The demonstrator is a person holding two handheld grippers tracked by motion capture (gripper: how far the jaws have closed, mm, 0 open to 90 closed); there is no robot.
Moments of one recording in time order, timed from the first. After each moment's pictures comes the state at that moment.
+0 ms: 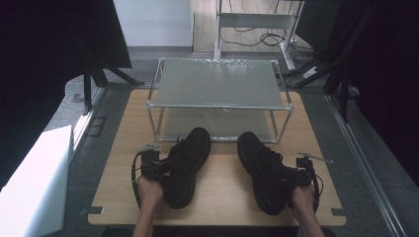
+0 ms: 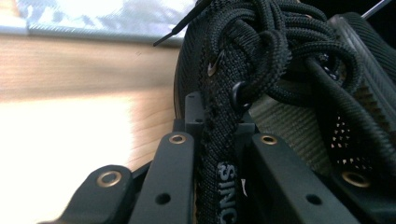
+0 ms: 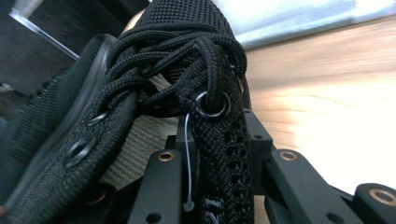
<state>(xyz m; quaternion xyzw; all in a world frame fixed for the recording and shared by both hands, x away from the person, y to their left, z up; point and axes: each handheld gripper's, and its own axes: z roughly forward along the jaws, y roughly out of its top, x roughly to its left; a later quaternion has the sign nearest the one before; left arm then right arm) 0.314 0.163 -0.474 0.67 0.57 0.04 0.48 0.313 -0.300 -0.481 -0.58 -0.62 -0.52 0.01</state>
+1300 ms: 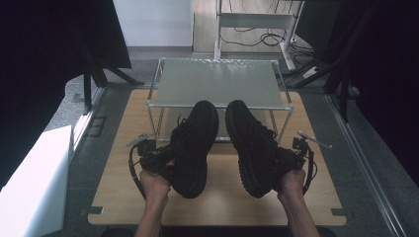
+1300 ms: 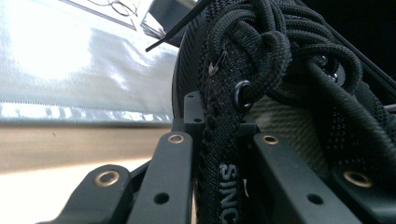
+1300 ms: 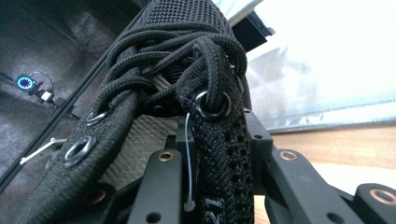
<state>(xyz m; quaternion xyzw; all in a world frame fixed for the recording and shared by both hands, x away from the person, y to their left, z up) 0.296 0.147 -0.398 0.58 0.55 0.04 0.60 0.320 -0.253 -0.398 -0.55 -0.54 -0.63 0.06</state>
